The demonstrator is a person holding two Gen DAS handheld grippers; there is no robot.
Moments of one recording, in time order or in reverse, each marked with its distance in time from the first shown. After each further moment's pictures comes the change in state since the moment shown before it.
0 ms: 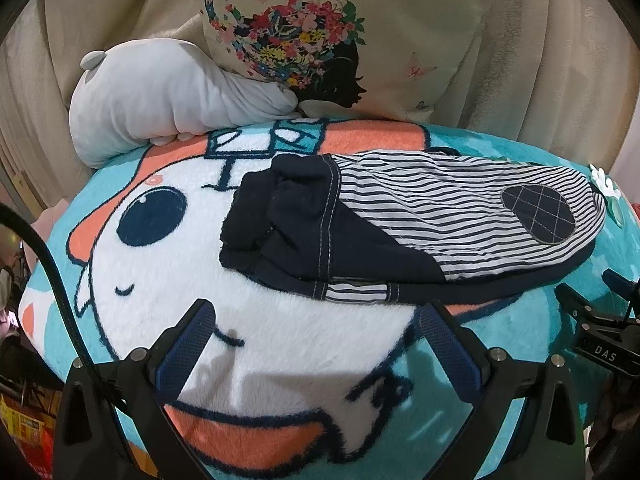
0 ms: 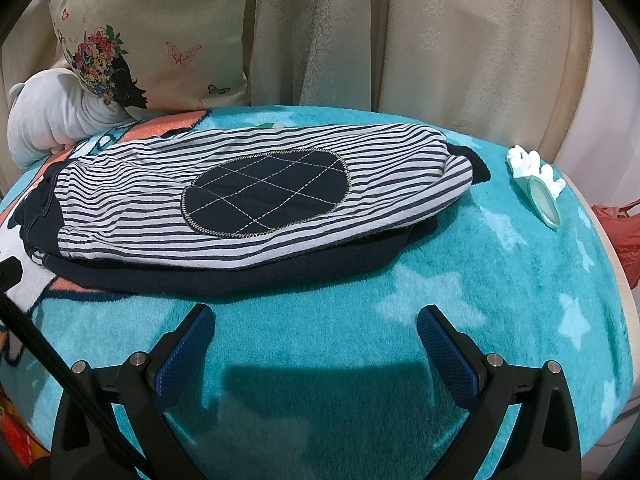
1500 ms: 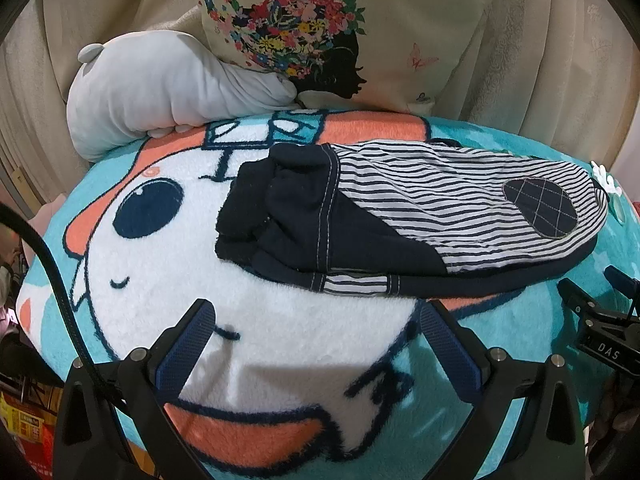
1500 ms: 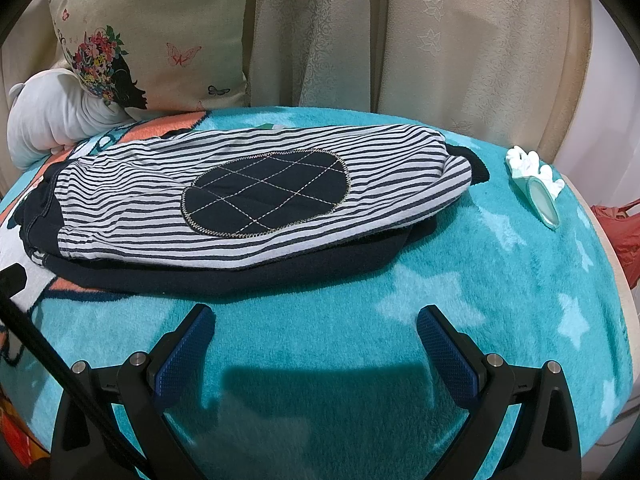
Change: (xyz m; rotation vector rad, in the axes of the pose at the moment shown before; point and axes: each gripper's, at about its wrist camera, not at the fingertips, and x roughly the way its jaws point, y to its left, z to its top) left arm 0.005 -0.001 -0.006 -0.001 0.016 -0.004; right arm 0.003 0.008 0.003 0.012 -0.003 -0.013
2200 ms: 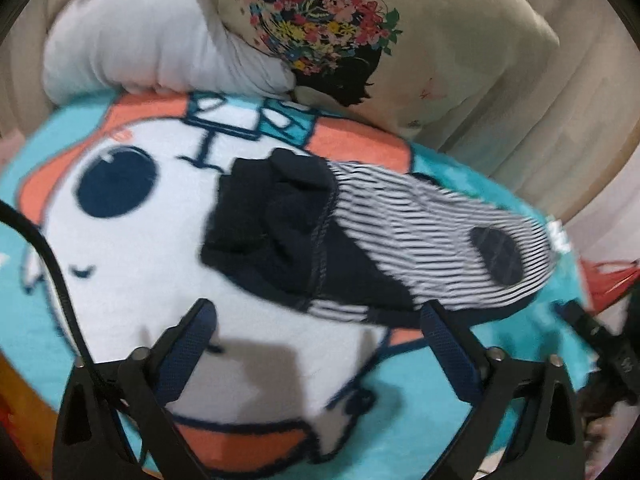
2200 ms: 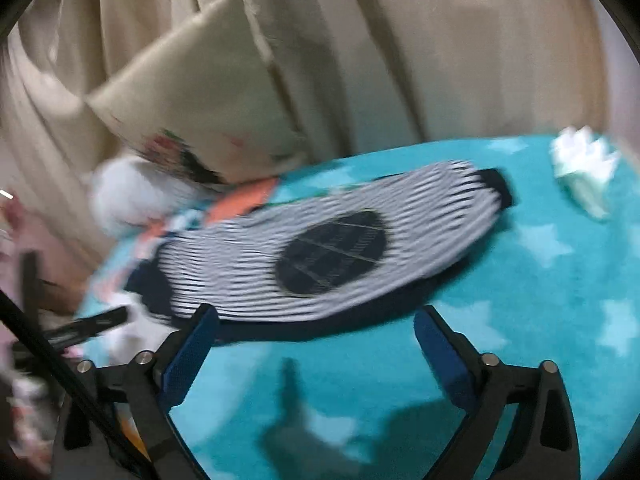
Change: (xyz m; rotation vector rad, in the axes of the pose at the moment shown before) left arm 0.007 0.043 0.033 -0.211 0.105 -0.299; right arm -0.027 -0.048 0.039 0.212 -0.044 0.546
